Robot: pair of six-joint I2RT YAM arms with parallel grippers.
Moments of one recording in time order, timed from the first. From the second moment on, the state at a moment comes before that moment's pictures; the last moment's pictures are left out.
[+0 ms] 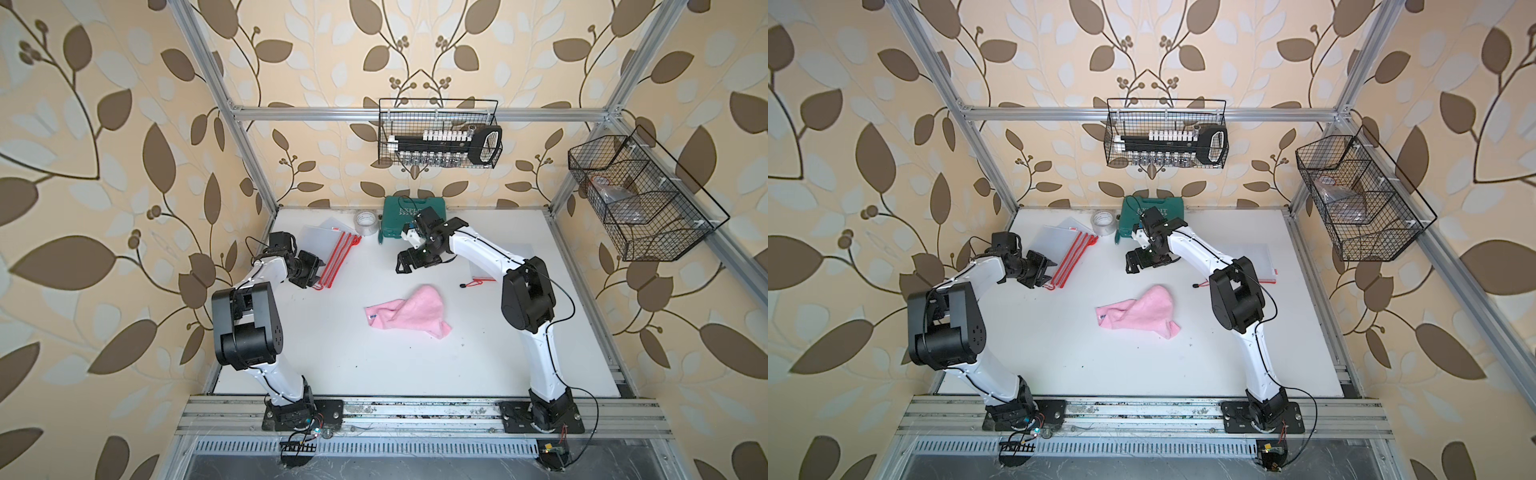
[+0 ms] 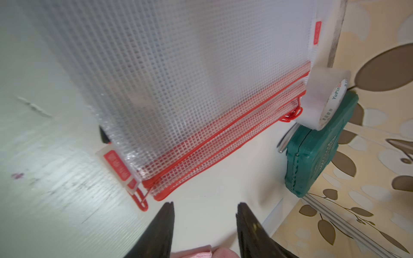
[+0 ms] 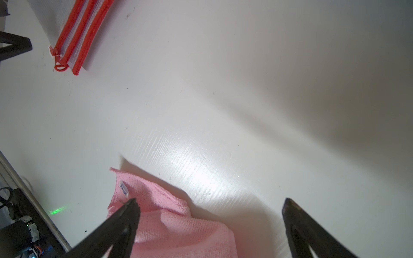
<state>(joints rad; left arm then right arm) 0.21 1.70 1.09 -0.43 0.47 -1.01 0.54 2.22 1.95 -0.90 -0.27 0.16</state>
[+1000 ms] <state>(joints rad) 0.13 1.73 0.98 -0.32 0.17 -1.13 0.52 2.20 1.83 -0.86 -0.27 0.16</state>
